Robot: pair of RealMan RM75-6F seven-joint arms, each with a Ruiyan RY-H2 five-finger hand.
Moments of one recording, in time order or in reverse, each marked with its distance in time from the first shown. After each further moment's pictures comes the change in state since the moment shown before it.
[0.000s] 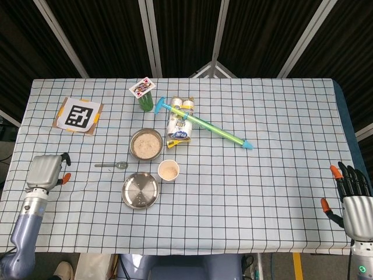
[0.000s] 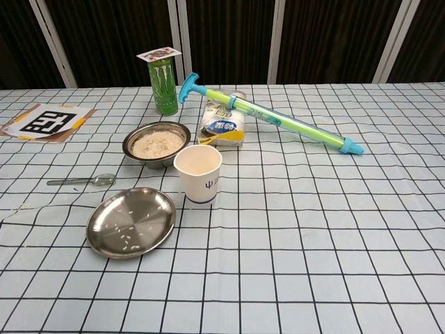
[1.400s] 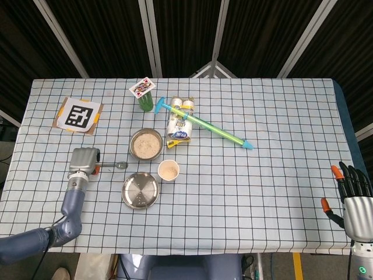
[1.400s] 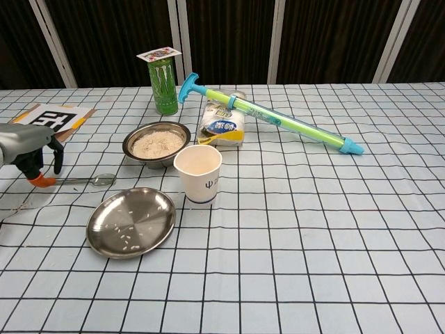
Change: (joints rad) left arm -0.300 -0.305 0.014 0.312 -0.422 -0.113 0.249; right arm -0.003 -0.013 0.002 0.016 -0.011 0.020 0.011
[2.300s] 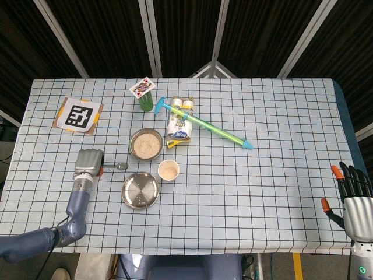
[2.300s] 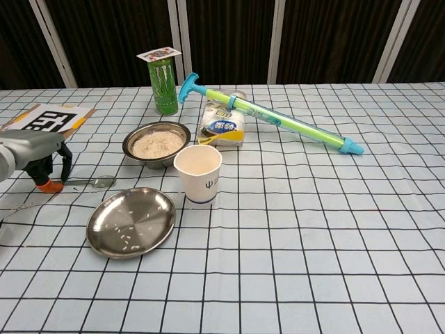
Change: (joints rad) left arm -0.023 -0.036 0.024 0.024 -0.007 0.008 -0.004; right arm -0.001 -0.002 0.001 0.002 0.000 0.003 -0.005
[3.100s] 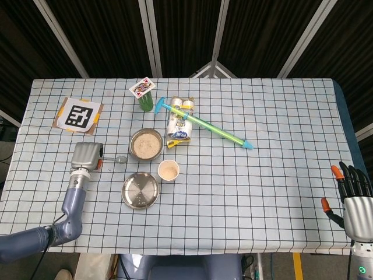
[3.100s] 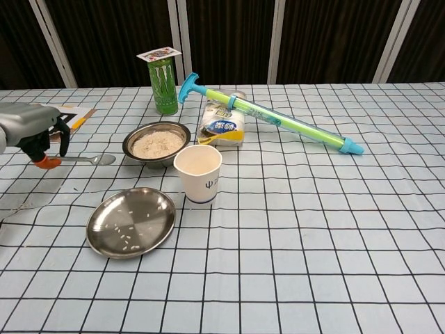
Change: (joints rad) left arm -0.007 0.076 -0.009 -0.080 0.096 0.063 -0.031; right arm 0.000 0.000 0.001 -0.001 0.000 0.000 -0.002
